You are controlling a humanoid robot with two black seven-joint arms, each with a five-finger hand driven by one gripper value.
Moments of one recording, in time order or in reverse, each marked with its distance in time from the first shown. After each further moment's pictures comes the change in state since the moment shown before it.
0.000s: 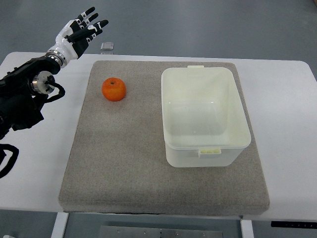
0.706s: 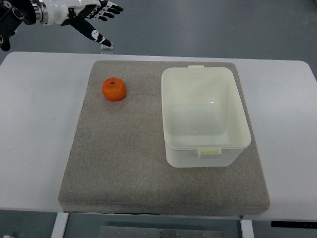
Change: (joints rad) left arm -0.317 0.155 0.334 -0.129 0.951 -0.169 -0.321; right arm 0.000 0.000 0.000 0.000 0.000 0.000 0.000
